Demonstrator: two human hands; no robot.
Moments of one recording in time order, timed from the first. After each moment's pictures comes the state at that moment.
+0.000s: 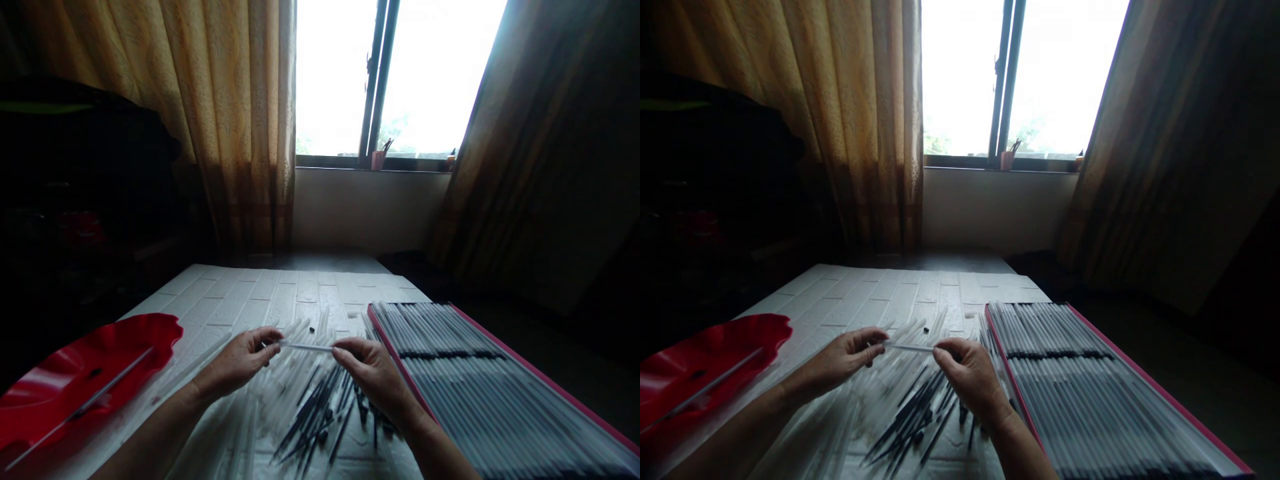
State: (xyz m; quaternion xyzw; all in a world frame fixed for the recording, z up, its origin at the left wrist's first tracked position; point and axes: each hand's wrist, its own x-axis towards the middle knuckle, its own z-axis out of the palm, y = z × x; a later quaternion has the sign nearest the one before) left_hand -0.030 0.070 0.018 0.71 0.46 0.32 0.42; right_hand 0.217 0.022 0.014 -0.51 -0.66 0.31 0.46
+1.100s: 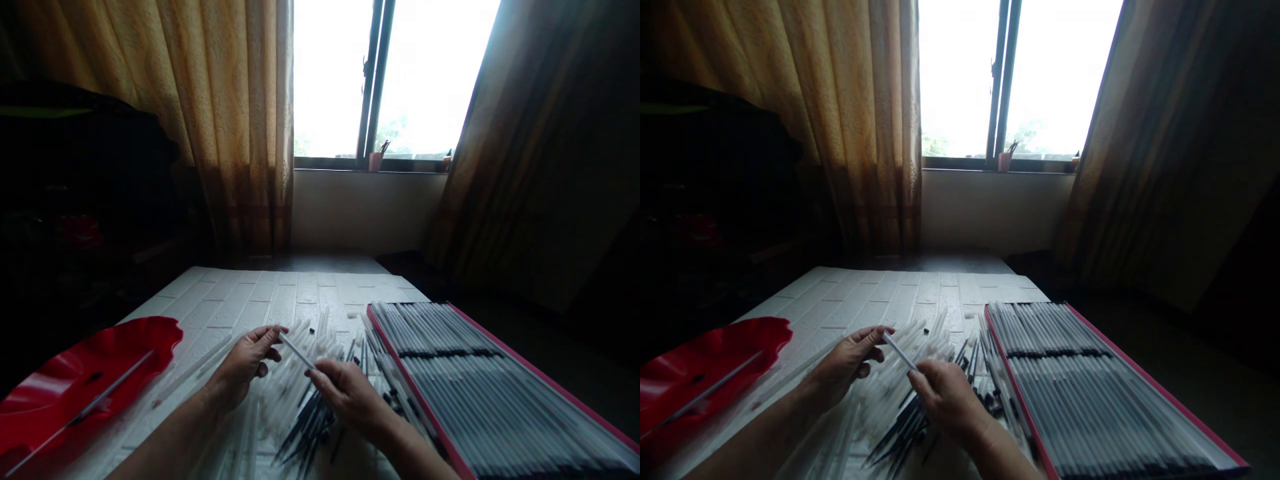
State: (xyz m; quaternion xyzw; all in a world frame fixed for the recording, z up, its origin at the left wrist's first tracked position) left_hand -0.010 0.064 0.018 0.49 0.46 0.44 0.60; right_hand 0.187 0.013 -0.004 -0.47 -0.77 0.26 0.35
